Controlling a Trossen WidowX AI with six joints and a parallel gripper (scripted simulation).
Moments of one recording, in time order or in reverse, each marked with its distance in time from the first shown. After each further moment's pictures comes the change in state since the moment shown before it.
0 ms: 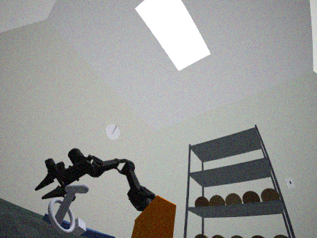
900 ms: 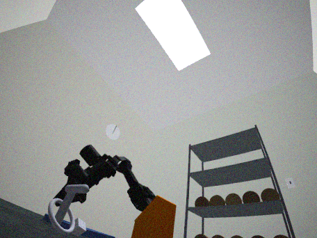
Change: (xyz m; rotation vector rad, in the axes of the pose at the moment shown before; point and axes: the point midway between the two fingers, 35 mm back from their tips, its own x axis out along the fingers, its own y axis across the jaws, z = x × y) arm -0.050 0.020 -0.132 -0.634 0.185 0.157
